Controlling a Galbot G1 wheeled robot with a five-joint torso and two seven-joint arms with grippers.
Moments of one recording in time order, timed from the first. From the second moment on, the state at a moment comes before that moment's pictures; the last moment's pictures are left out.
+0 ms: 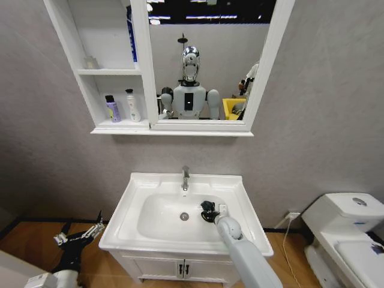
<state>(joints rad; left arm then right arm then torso) 1.78 -1.46 -0.91 -2.31 -0.37 0.02 -0.03 -0.93 1.32 0.29 1.56 0.53 -0.64 0.33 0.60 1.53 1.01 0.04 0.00</state>
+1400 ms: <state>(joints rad) 1.78 -1.46 -0.91 -2.31 -0.37 0.02 -0.03 -0.90 1.19 0.46 1.51 0.29 -0.42 0.06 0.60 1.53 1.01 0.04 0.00</state>
